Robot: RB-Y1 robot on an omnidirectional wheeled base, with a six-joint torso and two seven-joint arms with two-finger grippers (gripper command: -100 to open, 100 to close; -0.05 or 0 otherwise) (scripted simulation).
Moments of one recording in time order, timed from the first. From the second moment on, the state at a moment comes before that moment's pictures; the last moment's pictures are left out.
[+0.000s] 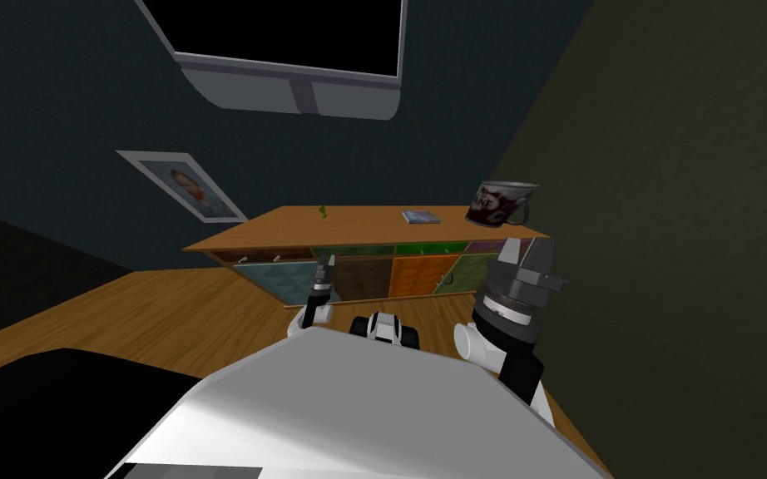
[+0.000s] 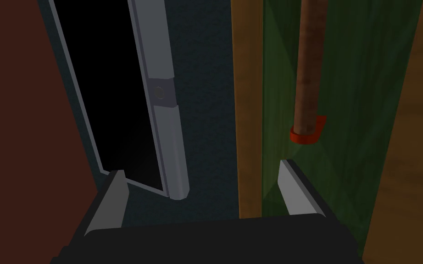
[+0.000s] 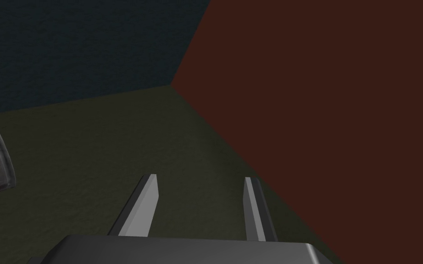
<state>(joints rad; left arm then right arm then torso) 0.24 0.14 0.10 -1.41 0.08 -0.98 0.00 0.48 0.02 0.01 -2.39 -0.01 -0.62 0.16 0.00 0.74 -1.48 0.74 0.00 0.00</state>
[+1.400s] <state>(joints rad) 0.14 0.11 0.12 -1.05 0.11 -1.21 0.04 0.48 0.02 0.01 -2.39 -0.01 -0.62 0.16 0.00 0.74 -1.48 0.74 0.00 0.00</state>
